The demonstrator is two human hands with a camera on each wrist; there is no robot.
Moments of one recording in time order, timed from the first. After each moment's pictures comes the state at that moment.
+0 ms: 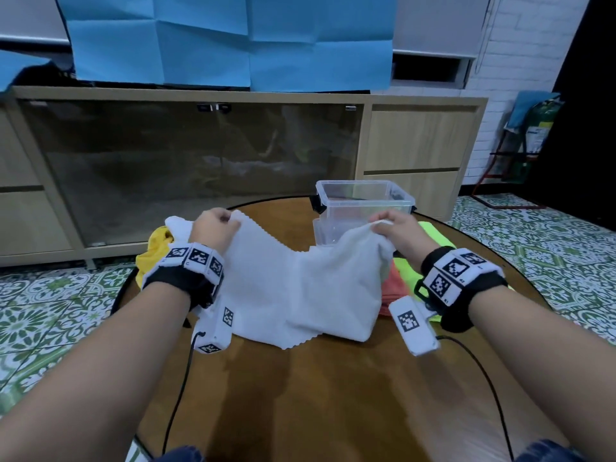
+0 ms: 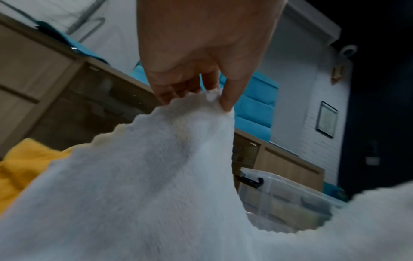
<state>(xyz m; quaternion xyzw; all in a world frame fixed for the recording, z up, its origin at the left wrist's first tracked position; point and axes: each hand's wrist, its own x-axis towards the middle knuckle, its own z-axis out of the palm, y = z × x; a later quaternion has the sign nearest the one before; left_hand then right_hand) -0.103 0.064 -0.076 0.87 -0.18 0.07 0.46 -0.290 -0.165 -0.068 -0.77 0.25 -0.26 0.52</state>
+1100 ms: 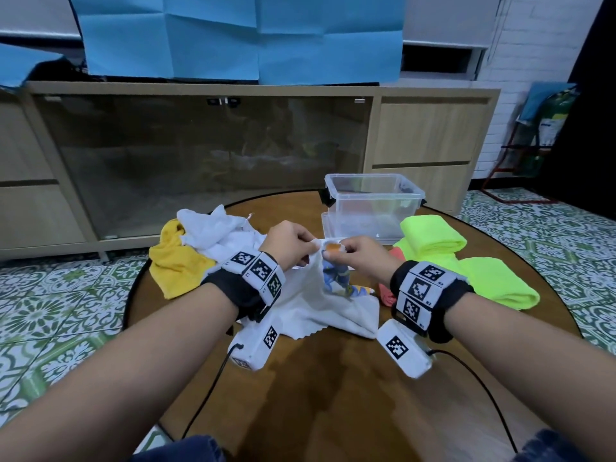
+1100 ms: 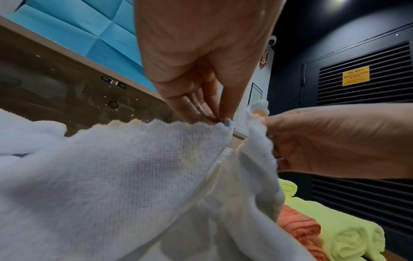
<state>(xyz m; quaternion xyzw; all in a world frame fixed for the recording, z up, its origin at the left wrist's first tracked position) -0.170 0.021 -0.089 0.82 -0.33 -0.10 0.46 -0.271 -0.110 -0.101 -0.89 0.15 -0.12 0.41</state>
